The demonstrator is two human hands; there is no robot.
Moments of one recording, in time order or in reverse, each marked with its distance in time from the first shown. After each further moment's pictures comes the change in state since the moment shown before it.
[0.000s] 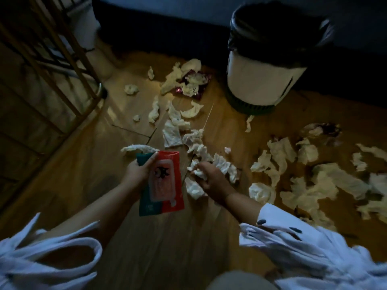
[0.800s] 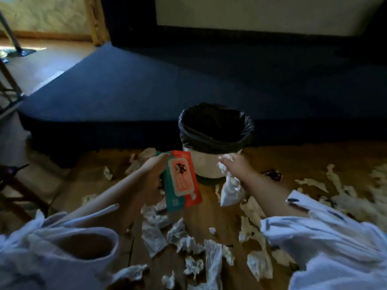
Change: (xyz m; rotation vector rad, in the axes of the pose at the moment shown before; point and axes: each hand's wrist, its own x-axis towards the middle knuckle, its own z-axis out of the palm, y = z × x) left_hand 0.086 0.287 0.079 0.126 -0.490 -0.007; right_hand 0.161 -0.063 -0.219 0.249 0.630 0.674
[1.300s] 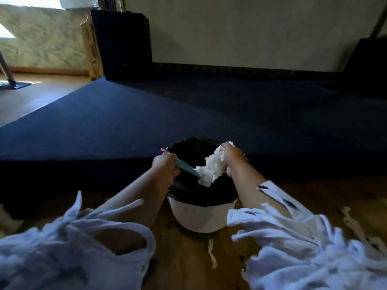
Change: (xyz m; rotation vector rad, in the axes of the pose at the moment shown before) left_hand 0.146 0.091 0.098 -0.249 0.074 0.158; right_hand 0.180 -0.060 -0.030 0.420 0.282 0.151
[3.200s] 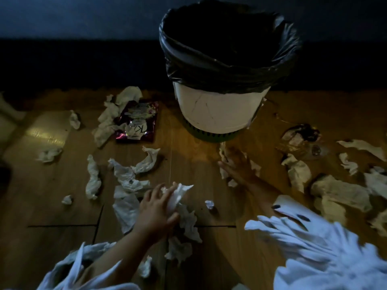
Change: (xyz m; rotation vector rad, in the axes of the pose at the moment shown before) left_hand -0.067 -0.328 -0.156 1.379 -0.271 0.184; right_hand -0.032 0.329 -0.070 -0.910 -0.535 -0.041
